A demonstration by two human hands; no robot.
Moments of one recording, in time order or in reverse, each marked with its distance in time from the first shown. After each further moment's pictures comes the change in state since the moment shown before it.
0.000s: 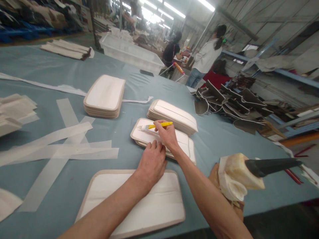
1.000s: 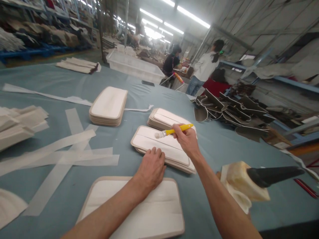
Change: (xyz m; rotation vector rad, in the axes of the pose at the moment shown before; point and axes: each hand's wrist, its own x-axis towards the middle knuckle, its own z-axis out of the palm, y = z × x) left_hand 0.002 -0.003 0.000 0.012 0.054 0.035; right_hand -0.004 -0.031 -0.075 -0.109 -0.040 -0.128
